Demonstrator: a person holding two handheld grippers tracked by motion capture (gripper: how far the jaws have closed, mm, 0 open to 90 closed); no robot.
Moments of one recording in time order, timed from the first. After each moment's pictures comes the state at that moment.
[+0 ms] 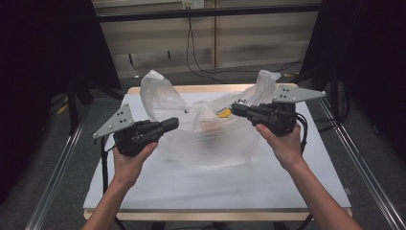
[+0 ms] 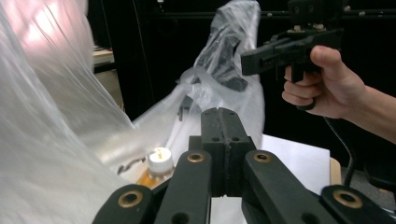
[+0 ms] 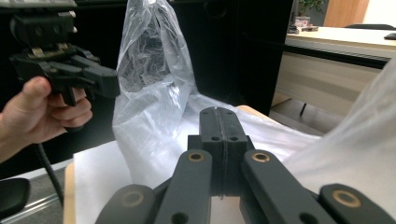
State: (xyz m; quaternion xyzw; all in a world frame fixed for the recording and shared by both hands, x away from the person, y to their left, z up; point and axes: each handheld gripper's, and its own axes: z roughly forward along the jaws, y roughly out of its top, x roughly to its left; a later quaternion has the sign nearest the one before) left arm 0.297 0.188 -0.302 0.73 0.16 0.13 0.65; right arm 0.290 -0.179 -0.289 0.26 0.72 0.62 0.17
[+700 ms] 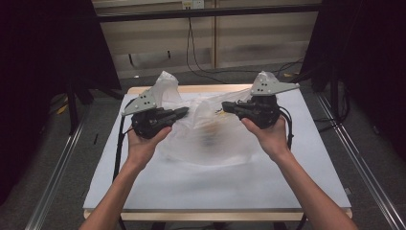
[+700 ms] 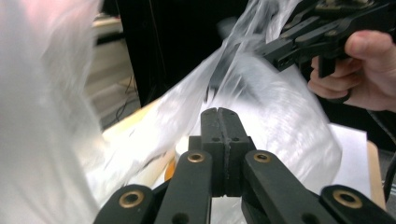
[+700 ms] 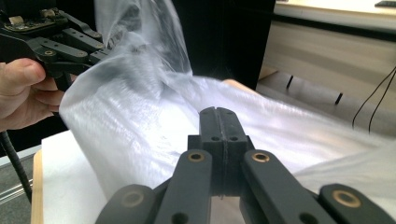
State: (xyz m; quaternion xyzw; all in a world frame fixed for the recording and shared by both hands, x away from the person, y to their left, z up) left arm 0.340 0.158 -0.316 0.77 0.18 0.13 0.59; right arm 0.322 -0.156 -0.304 0.30 0.75 0.56 0.17
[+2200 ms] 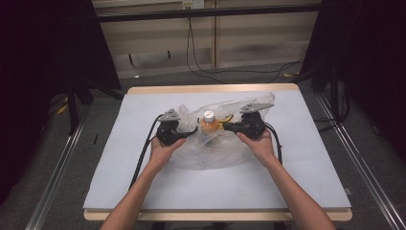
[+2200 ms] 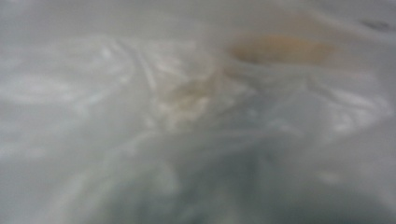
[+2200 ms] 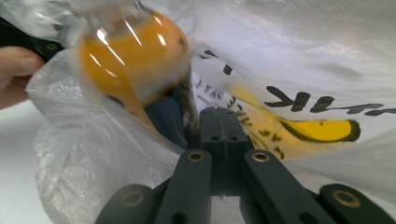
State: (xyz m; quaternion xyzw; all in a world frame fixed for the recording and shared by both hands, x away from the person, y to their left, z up) left arm 0.406 0.133 -0.447 0.83 0.25 0.05 0.50; right arm 0.382 -0.165 -0.436 0.36 0.78 0.49 0.11
